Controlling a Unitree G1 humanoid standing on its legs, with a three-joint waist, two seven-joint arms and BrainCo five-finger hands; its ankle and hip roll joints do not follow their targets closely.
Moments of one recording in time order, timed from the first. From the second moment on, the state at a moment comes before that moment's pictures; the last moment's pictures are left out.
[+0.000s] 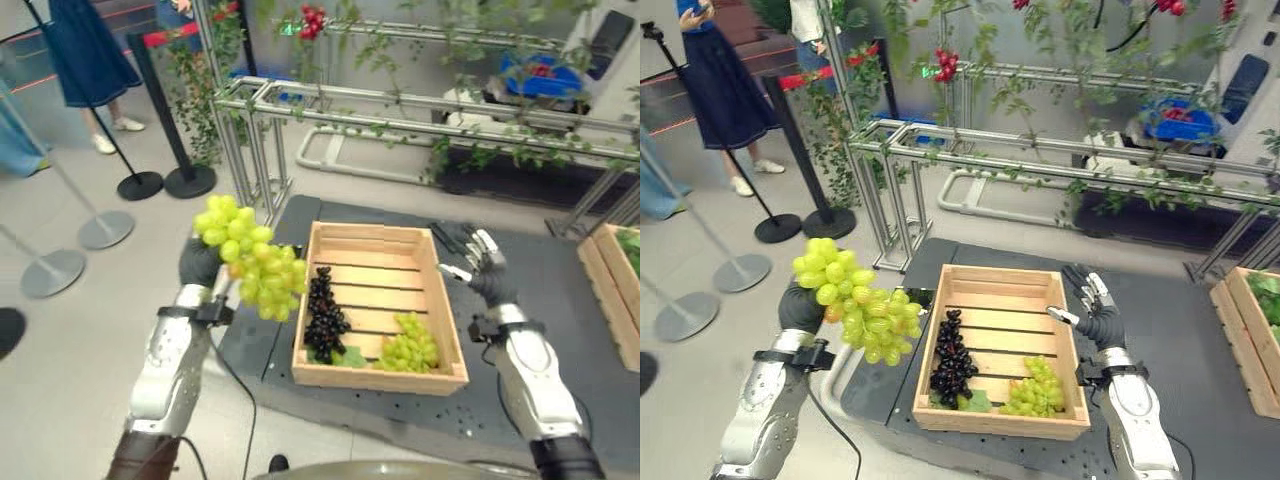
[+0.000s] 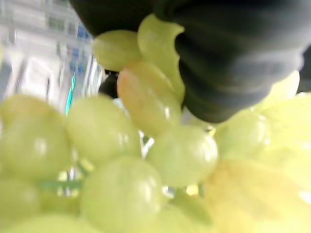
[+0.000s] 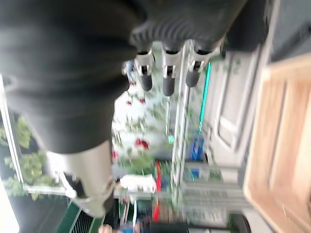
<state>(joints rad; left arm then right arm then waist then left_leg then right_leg) 0.01 0.34 0.06 -0.18 -0.52 -0.16 -0.02 0.03 -0.31 -0.05 0.03 0.29 -0.17 0.04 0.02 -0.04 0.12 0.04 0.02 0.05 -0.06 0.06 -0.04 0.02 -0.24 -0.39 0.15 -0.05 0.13</state>
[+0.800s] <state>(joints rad) 0.01 0.37 0.05 -0.18 -0.45 -0.19 0.04 -0.08 -0.33 0.00 -0.08 0.35 -0.19 0.00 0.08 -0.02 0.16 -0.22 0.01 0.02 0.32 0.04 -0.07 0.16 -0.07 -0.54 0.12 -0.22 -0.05</state>
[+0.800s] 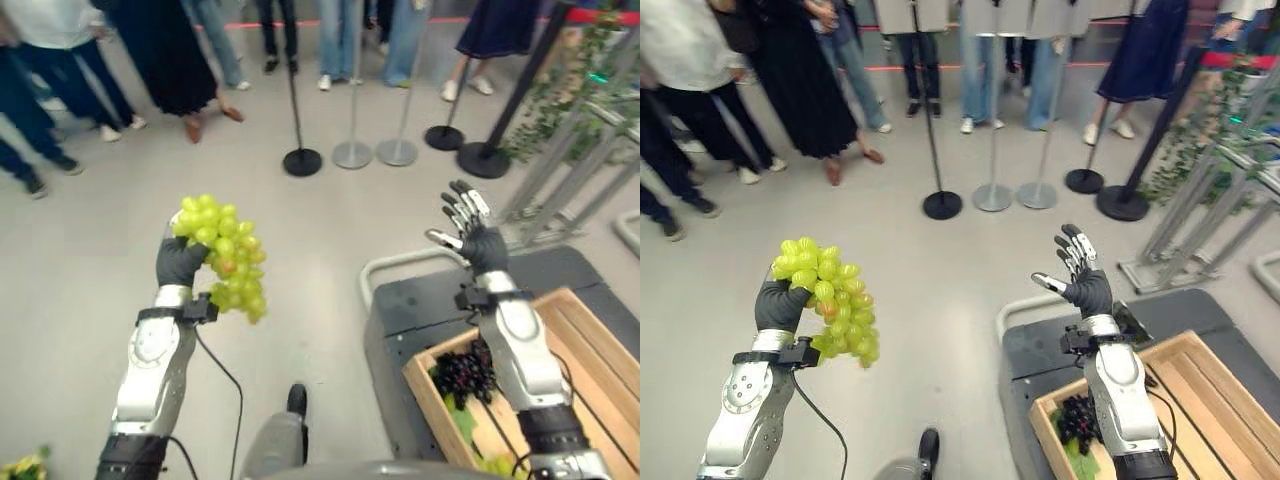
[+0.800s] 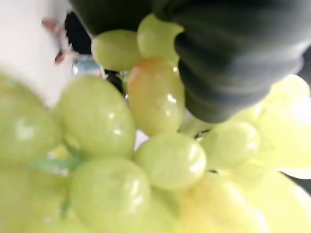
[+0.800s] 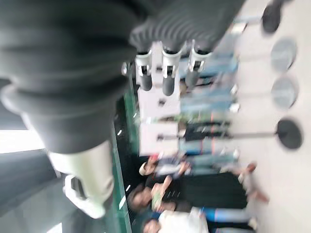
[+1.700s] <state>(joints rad) -0.16 0.41 -0.06 -0.13 -0.41 -0.21 0.08 -0.11 -0.32 0.04 -0.08 0.30 -0.21 -0.03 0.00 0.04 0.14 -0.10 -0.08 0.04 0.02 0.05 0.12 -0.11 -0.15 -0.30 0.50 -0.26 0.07</state>
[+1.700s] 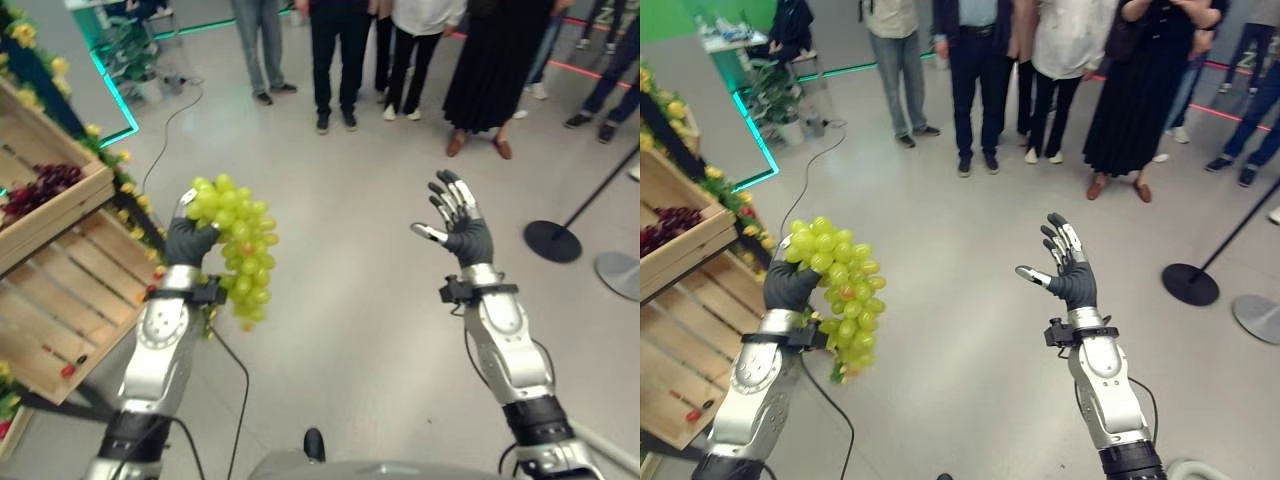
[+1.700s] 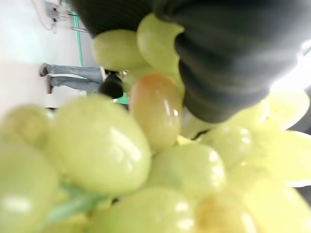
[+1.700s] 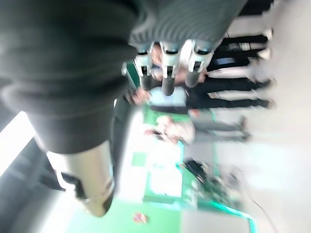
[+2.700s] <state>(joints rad) -0.11 0.38 -0.02 -0.17 -0.41 -0.21 0.04 -0.07 -0.34 -0.03 -0.12 0.30 -0.21 -0.02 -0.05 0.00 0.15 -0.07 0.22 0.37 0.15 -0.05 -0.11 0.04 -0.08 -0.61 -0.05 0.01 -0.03</state>
